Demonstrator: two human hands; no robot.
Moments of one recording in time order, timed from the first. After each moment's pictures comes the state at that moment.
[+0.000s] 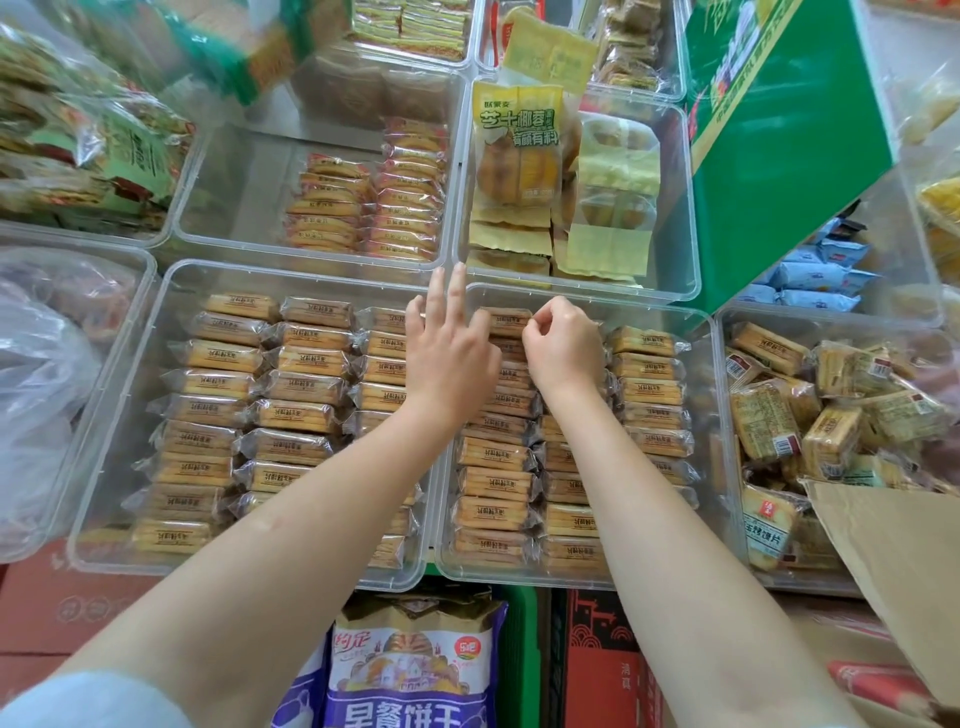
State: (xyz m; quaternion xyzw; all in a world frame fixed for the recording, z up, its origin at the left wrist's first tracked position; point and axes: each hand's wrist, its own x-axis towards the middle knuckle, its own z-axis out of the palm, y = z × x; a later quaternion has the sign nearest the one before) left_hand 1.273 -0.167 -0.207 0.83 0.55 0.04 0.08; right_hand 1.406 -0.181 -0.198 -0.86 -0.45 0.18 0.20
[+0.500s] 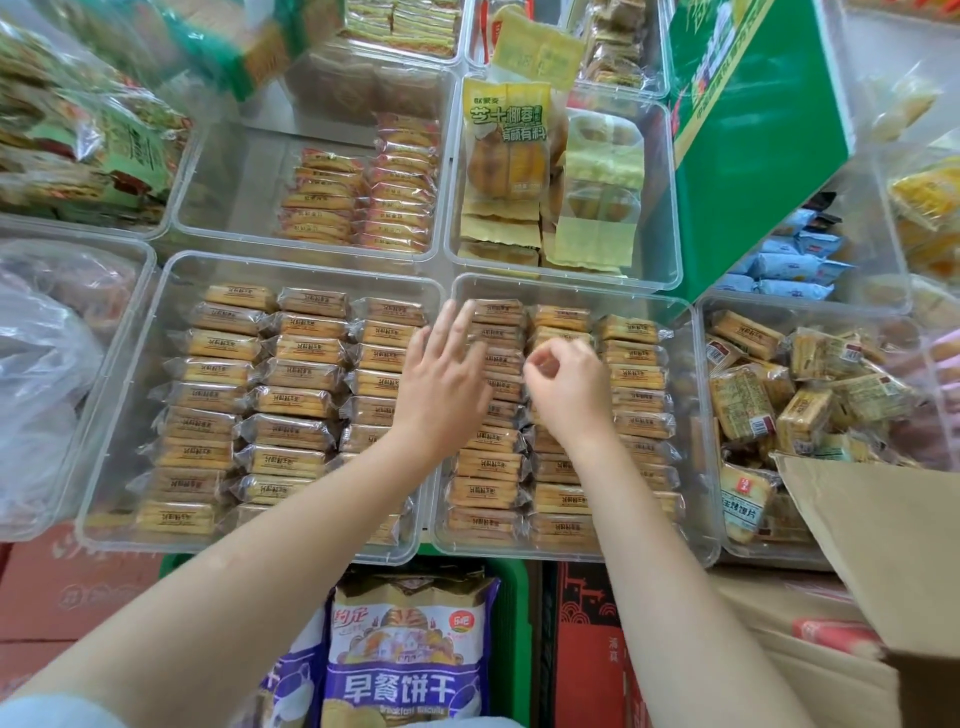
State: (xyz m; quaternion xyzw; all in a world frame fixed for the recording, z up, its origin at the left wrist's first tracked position) left_hand 1.253 -0.210 -0.201 0.87 0.48 0.03 0.11; right_hand 1.405 -0.249 -0.172 -0.82 -0.47 0.25 0.19
